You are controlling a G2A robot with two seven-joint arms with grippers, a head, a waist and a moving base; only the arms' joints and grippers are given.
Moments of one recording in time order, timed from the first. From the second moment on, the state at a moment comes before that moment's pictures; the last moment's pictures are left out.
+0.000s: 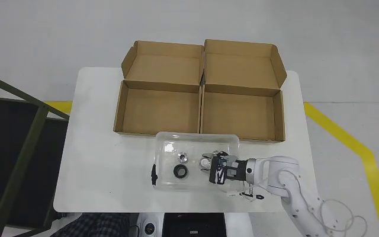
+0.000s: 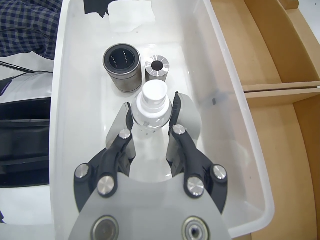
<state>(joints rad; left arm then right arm) -0.03 -0.30 -0.61 -1.22 3.05 0.21 0.06 -1.40 -1.07 1.18 -1.95 -1.42 -0.91 0.34</state>
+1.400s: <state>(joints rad) -0.03 -0.30 -0.61 -1.22 3.05 0.21 0.06 -1.32 -1.06 1.31 -1.89 -0.96 -0.86 0.01</state>
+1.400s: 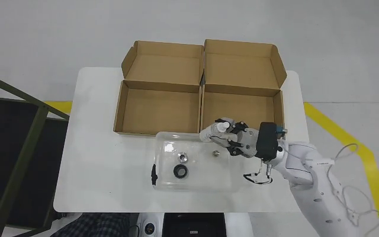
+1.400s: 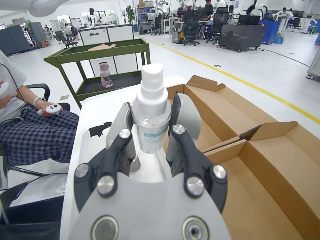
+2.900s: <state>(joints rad) -0.03 -0.30 -0.61 -1.22 3.05 0.21 0.06 -1.16 -1.07 1.25 -1.76 -1.07 -0.72 0.10</state>
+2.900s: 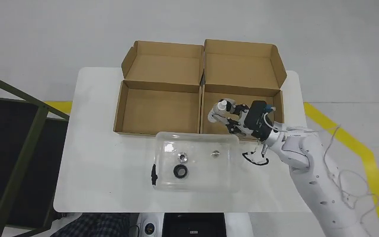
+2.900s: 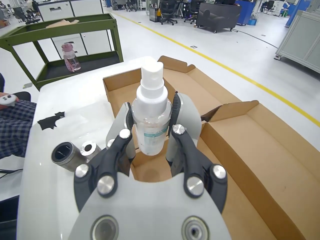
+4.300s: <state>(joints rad) -0.03 -0.30 -0.61 -1.22 3.05 0.21 0.06 -0.90 -1.14 1.03 -1.32 -1.20 -0.62 0.10</state>
